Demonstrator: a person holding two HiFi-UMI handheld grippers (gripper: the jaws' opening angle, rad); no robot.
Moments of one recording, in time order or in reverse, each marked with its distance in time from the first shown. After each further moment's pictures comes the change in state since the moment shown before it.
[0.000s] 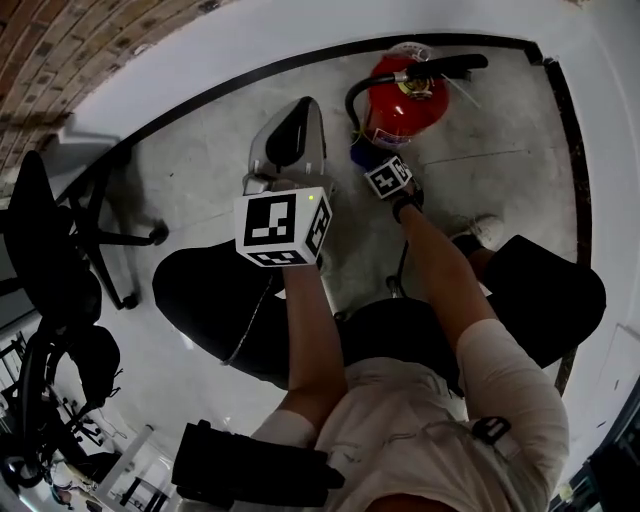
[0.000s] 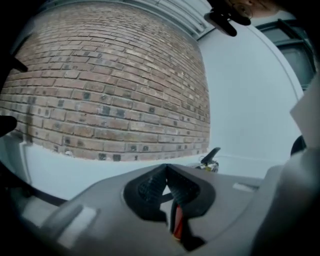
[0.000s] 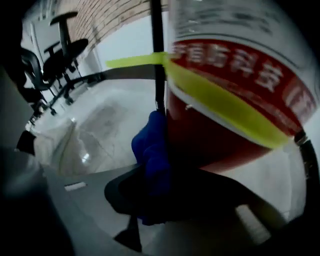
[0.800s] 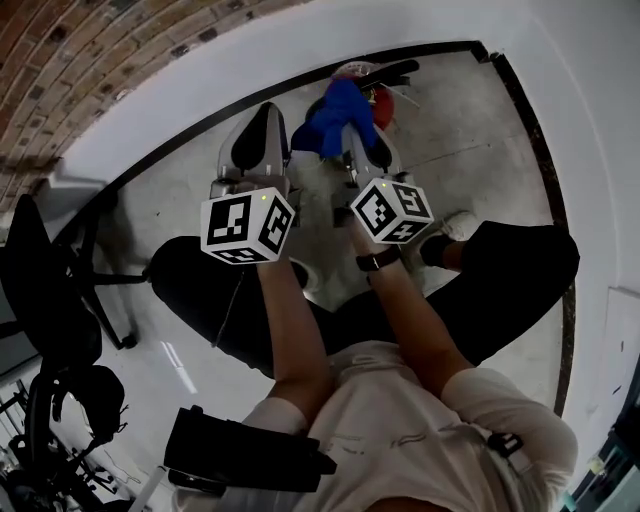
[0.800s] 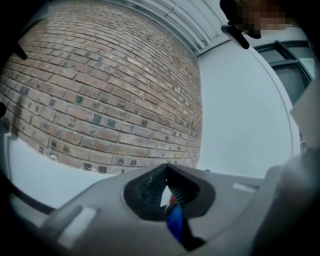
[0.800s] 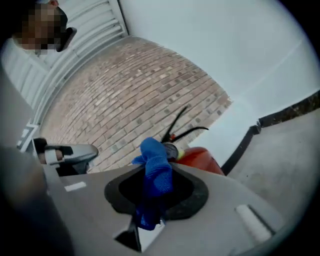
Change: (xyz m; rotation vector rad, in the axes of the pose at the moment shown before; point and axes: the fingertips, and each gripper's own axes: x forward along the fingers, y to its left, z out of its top) left arm -0.001 -0.015 0.049 -0.054 -0.112 -0.114; right arm -0.385 -0.031 0.173 0.780 -1.296 -0.054
